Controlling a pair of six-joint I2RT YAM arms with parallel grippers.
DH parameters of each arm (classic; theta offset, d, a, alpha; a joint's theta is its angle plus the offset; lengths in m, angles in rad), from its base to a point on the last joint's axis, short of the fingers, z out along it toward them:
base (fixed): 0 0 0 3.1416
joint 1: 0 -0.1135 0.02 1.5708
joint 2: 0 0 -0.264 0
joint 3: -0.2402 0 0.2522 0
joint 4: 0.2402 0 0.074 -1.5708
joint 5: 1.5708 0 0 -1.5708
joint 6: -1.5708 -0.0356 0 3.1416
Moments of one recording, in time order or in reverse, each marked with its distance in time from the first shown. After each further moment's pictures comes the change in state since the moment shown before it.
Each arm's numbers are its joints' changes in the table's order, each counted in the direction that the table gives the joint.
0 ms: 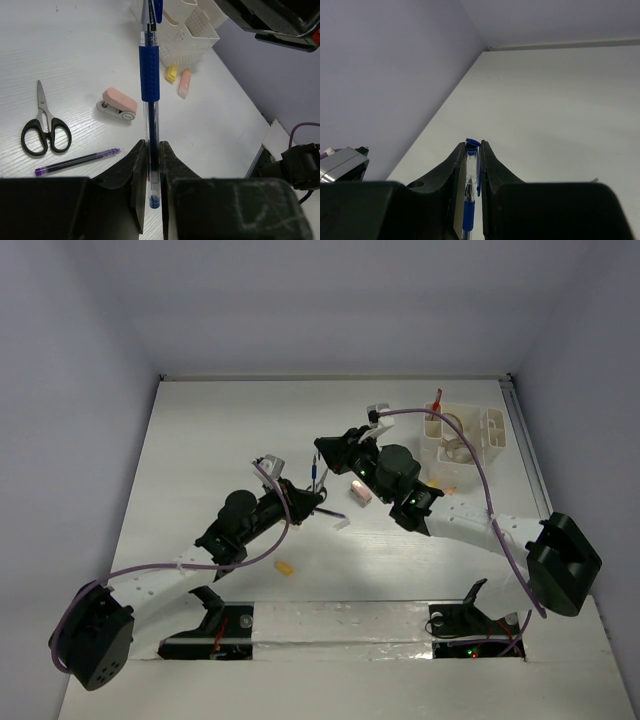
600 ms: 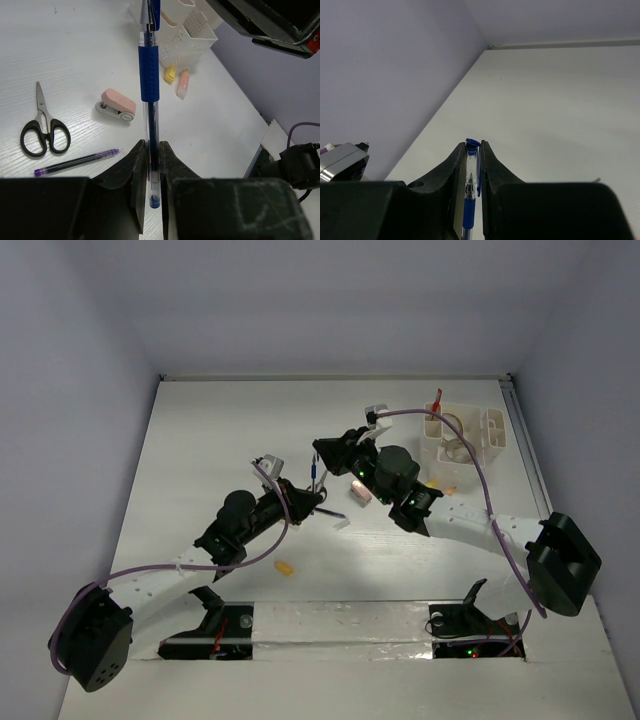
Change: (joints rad) left arm -0.002 -0.011 0.000 0.003 0.005 0.000; right arm -0.010 0.001 0.000 -0.001 -0.003 0.008
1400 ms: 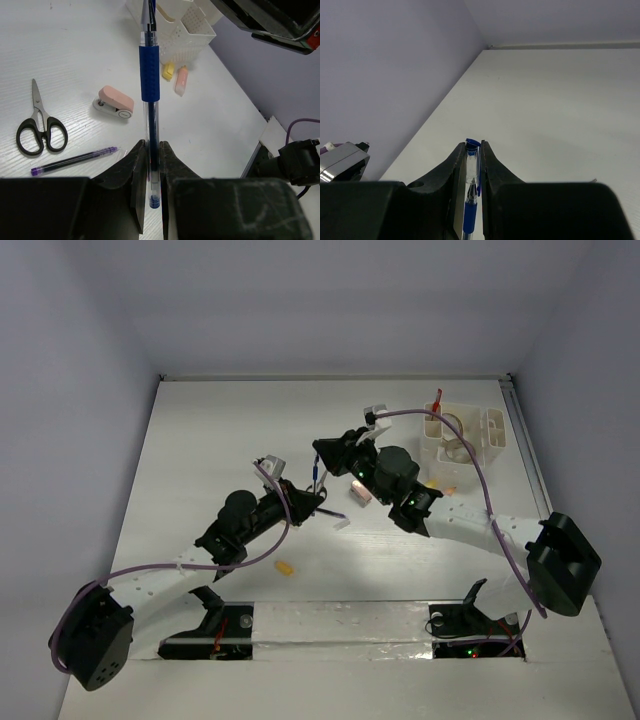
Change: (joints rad) left arm 0.000 0.008 0.000 0.000 0.013 0.000; right arm -0.004 0.000 0.000 0.001 0.004 0.025
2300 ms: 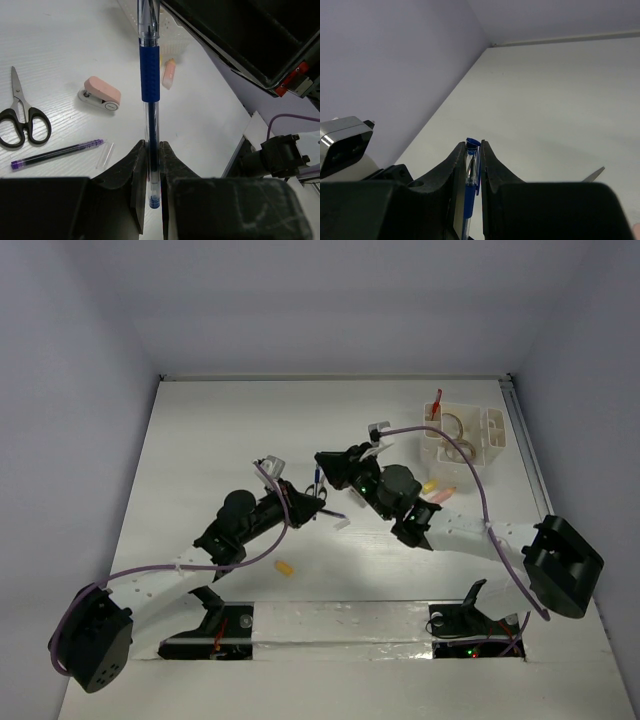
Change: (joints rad) left arm -0.013 -0.012 0.002 0.012 0.051 0.065; right arm -0.045 -0.008 0.127 -0.143 0.008 -0.022
